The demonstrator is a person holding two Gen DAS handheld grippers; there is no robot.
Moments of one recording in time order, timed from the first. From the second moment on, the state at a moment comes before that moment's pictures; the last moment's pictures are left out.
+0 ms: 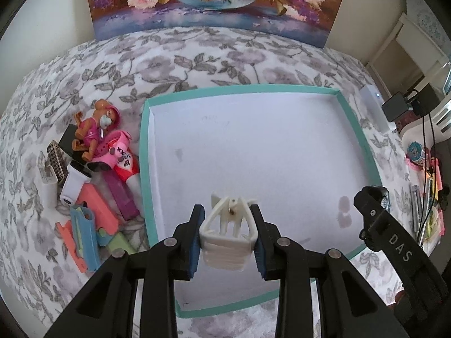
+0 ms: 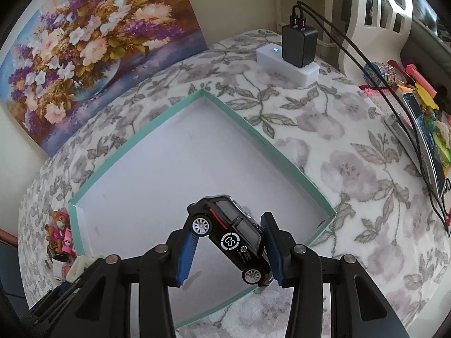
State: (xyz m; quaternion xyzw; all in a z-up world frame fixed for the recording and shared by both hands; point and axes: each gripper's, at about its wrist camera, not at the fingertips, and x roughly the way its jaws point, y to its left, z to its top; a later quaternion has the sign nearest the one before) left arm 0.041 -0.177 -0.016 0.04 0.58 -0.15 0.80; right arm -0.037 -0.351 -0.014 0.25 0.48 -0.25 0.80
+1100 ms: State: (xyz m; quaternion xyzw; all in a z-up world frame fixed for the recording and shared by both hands) left arm 0.057 -0.111 -0.012 -0.01 0.58 -0.05 0.82; right arm -0.032 -0.335 -0.014 0.21 0.48 -0.25 0.81
